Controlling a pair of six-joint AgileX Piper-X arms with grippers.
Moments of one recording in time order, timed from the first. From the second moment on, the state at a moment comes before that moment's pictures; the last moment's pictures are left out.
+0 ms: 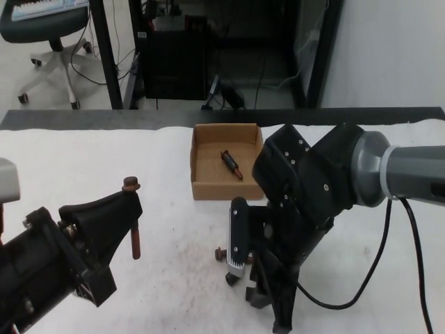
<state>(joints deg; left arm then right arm) -19.5 32.2 -11.5 -10.7 24.4 -21.8 37.6 98.6 -60.7 42.0 -11.6 -49.2</state>
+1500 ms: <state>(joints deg) -19.5 32.2 -11.5 -10.7 24.4 -20.6 37.6 104.3 -60.9 41.2 -11.1 -53.6</state>
